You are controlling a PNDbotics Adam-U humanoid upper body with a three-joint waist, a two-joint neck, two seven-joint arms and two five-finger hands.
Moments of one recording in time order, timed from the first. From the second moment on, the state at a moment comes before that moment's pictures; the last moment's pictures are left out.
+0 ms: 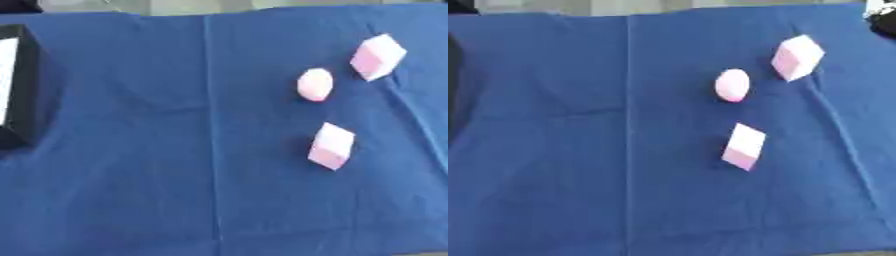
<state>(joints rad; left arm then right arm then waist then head) -0.32 0.41 -0.05 -1.93 0.31 0.16 0.24 0.06 -1.20 -0.23 -1.99 -0.43 0.31 -0.62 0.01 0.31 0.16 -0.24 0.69</state>
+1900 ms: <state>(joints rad) -0.34 0.41 -0.06 -1.93 0.31 0.16 0.24 0.06 -1.18 -0.20 -1.99 0.13 0.40 -0.06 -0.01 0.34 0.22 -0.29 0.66</state>
